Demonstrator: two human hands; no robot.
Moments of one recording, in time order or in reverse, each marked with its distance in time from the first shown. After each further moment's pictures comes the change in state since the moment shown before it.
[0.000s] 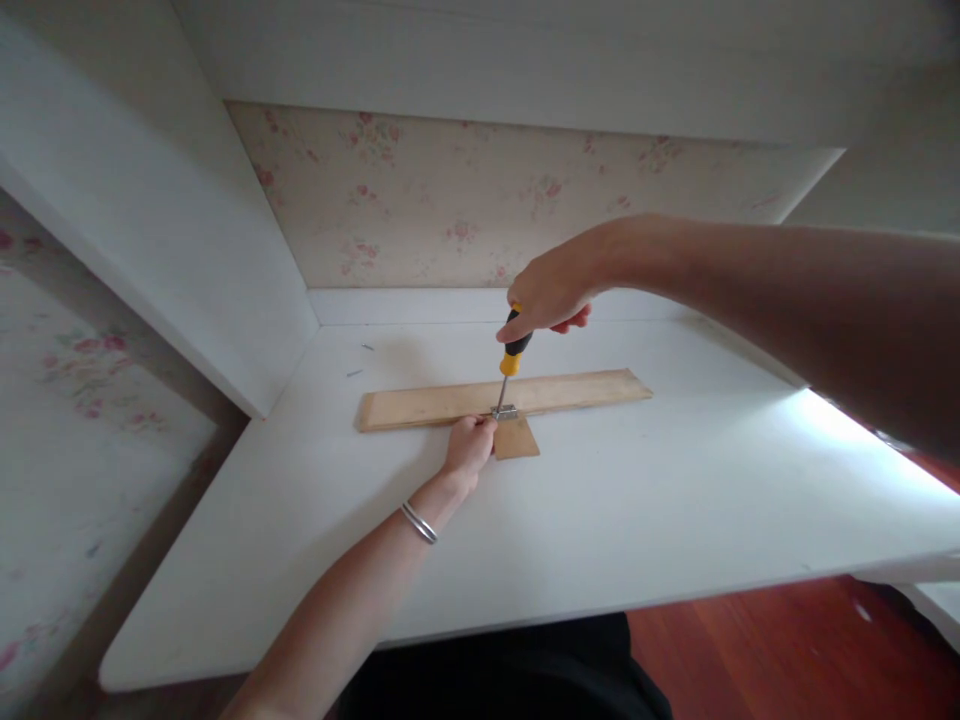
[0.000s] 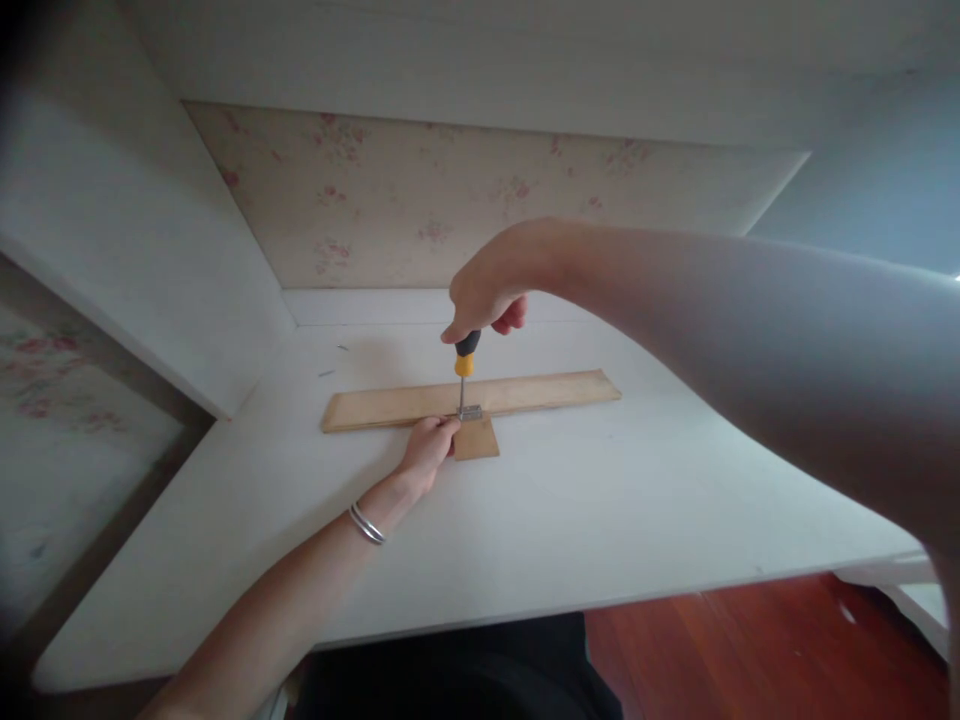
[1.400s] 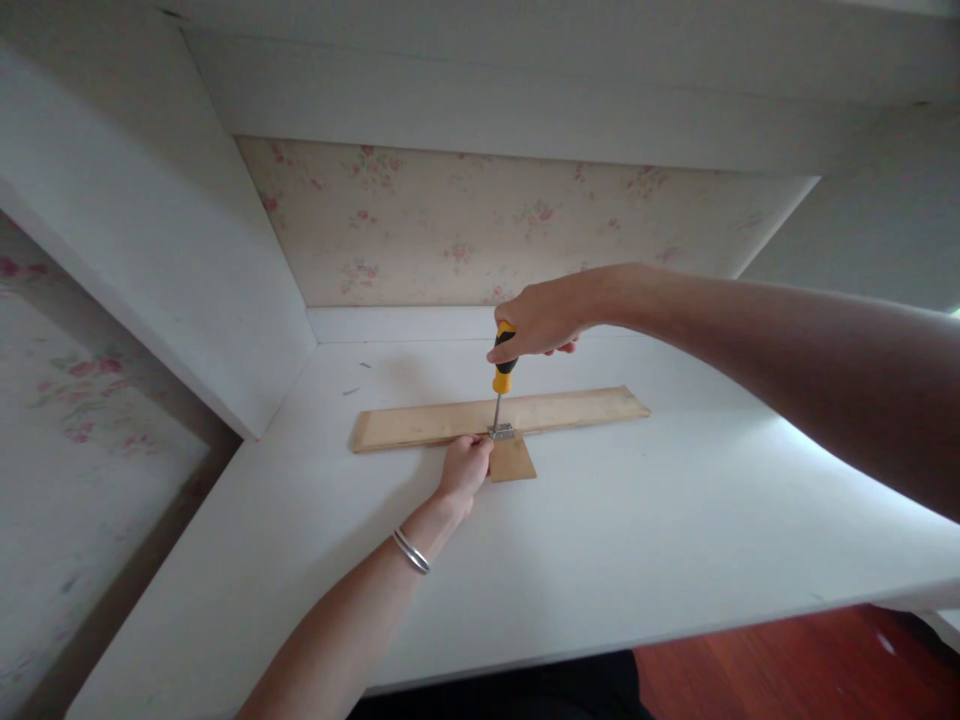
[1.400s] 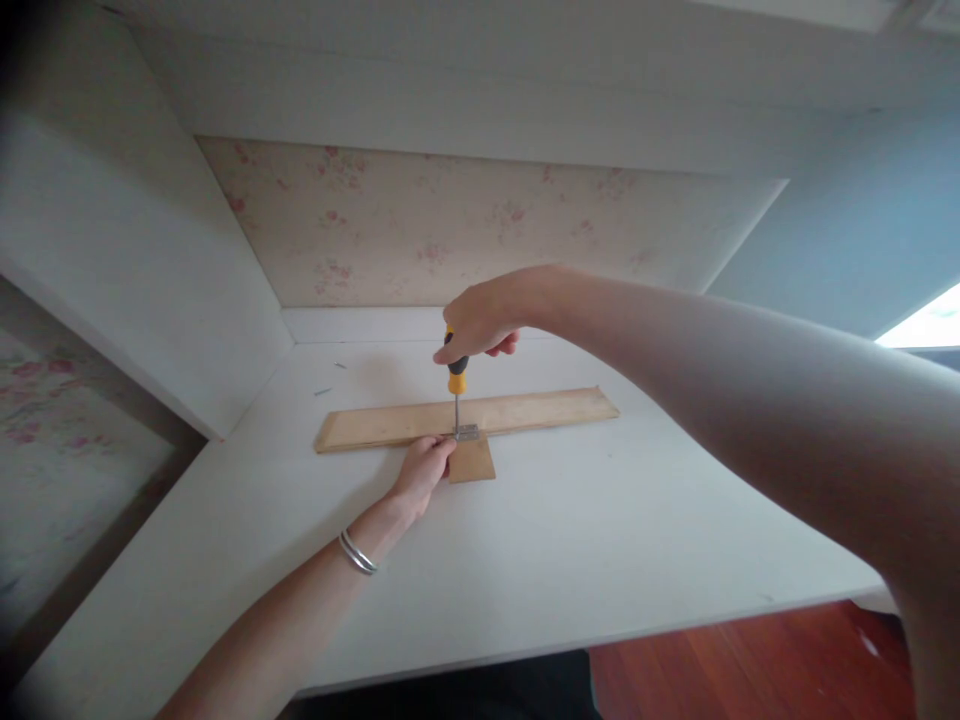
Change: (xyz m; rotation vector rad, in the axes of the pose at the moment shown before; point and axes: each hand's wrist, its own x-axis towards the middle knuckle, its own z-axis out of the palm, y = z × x) left_hand 0.002 0.002 -0.001 -0.012 -0.012 -0.031; right_hand -0.002 0.007 0.001 -0.050 -0.037 -0.116
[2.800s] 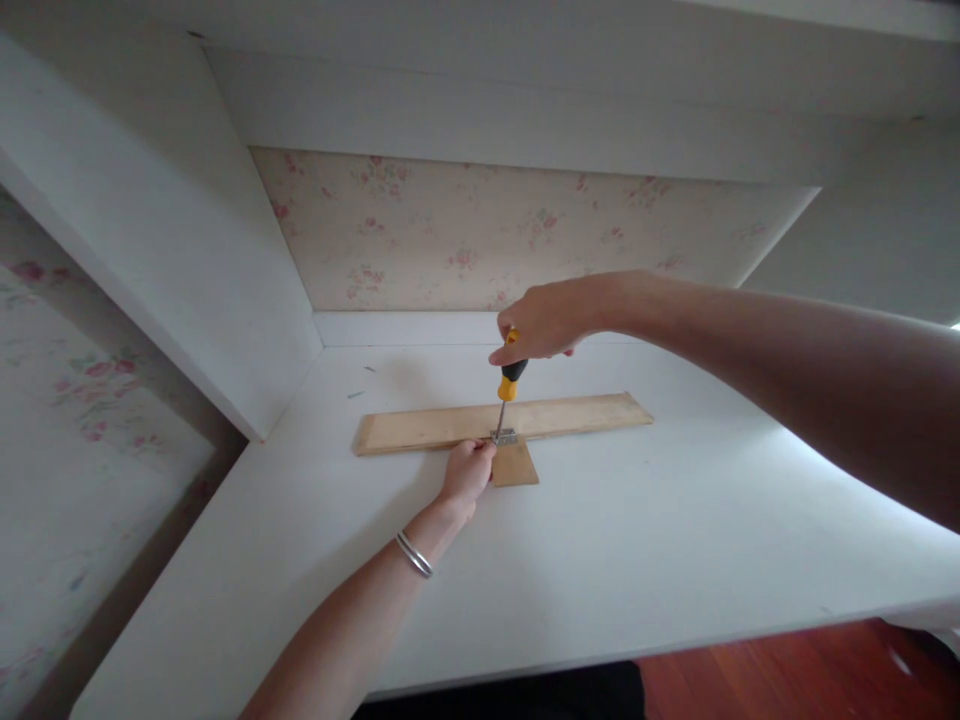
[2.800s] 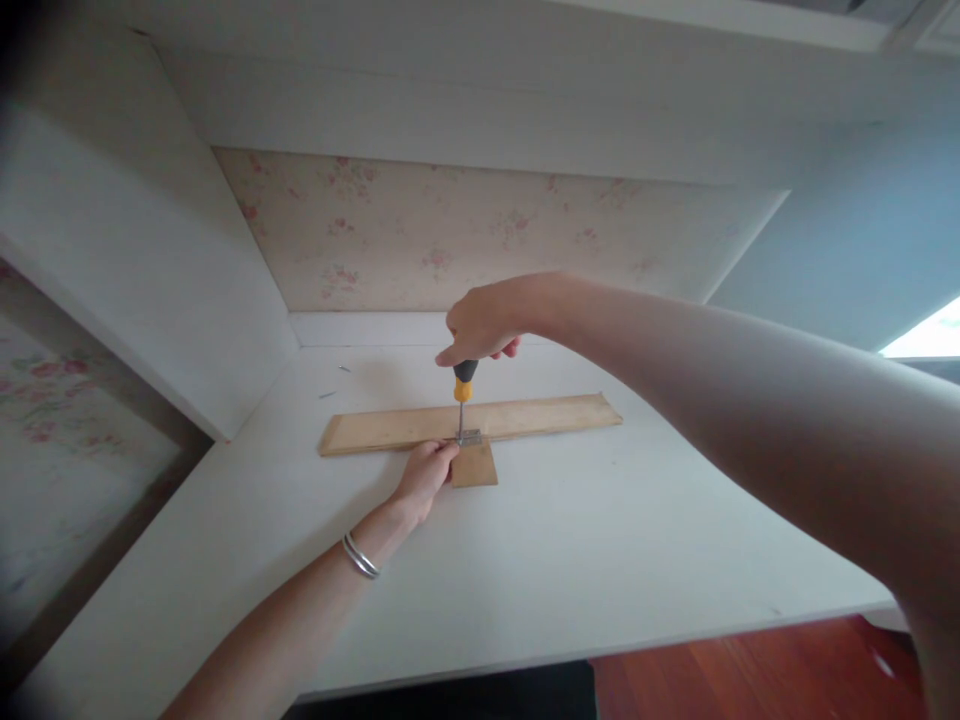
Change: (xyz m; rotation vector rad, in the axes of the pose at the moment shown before) left_hand 0.003 -0.005 -0.001 0.026 0.003 0.021; right_hand -0.009 -0.006 -0.005 -0.045 0.021 -0.013
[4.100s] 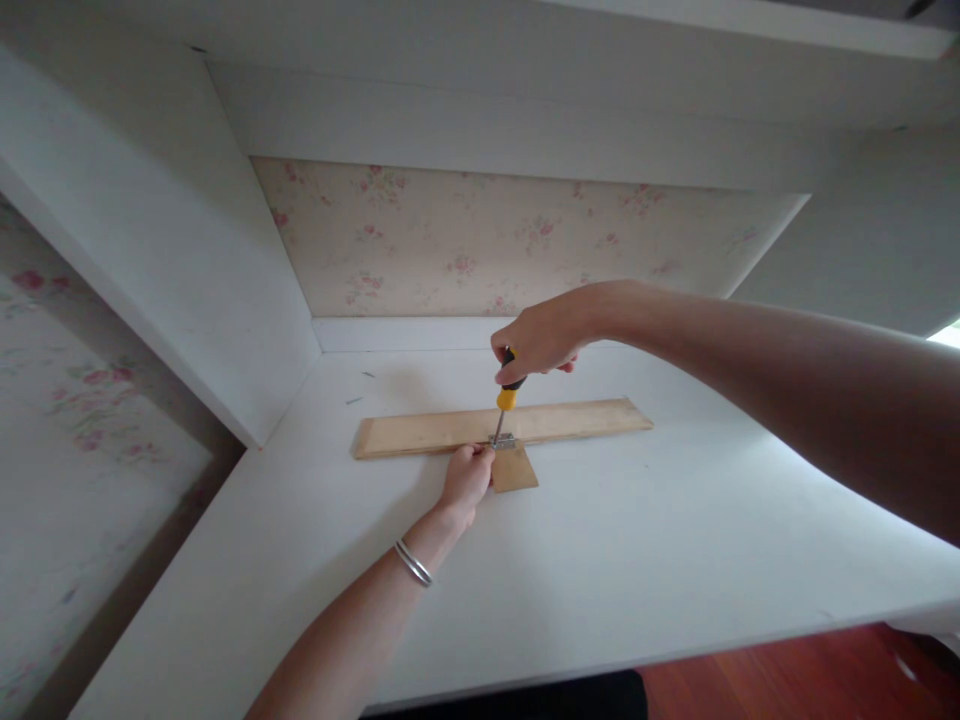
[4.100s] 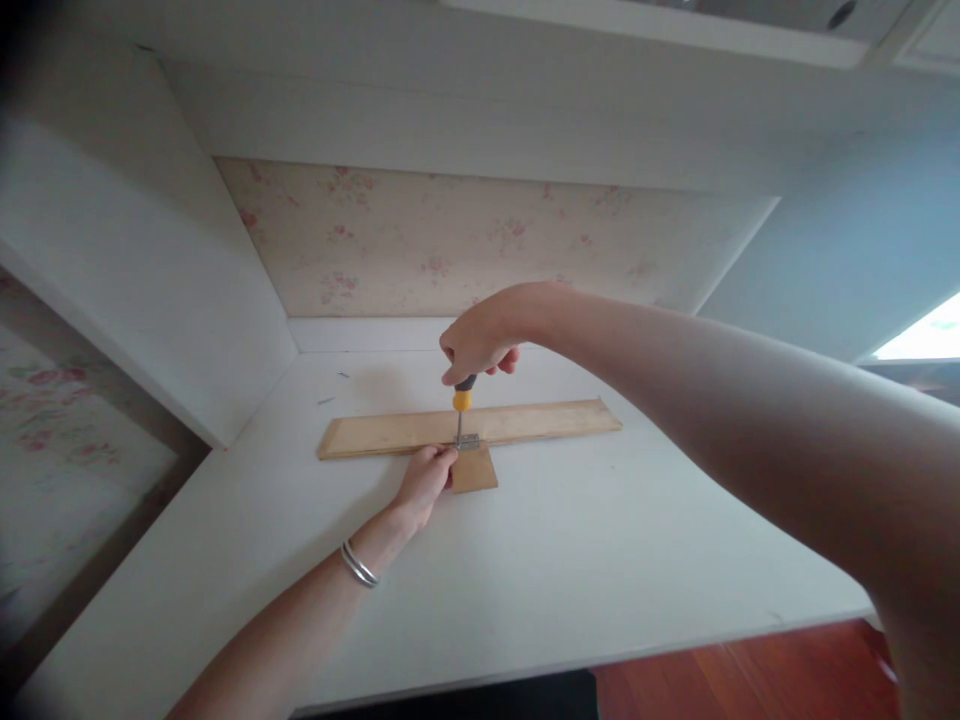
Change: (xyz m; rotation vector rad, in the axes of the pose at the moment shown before) left_hand 0.000 0.000 0.002 -0.083 -0.020 -0.030; right_hand 0.004 0.001 0.004 0.040 -0.122 -0.054
